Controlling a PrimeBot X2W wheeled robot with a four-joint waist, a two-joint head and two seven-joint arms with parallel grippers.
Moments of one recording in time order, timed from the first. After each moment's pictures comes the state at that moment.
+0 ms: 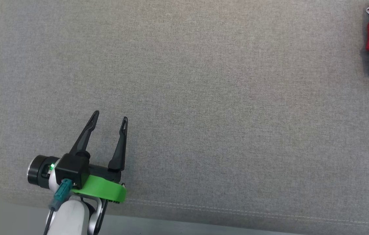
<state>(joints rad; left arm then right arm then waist) -0.19 0.11 -0.18 0.15 -0.10 -0.13 -0.26 -1.44 -0.85 1.21 0.99 0.98 0.13 0.57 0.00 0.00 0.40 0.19</state>
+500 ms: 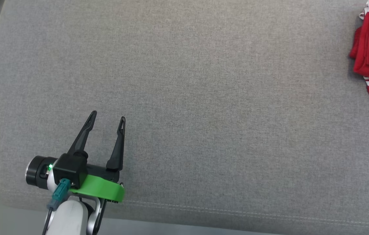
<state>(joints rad) -0.19 0.11 -0.17 0.16 -0.10 -0.13 -0.26 -1.46 -0.81 1.22 1.05 0.91 0.13 0.46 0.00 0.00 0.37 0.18</state>
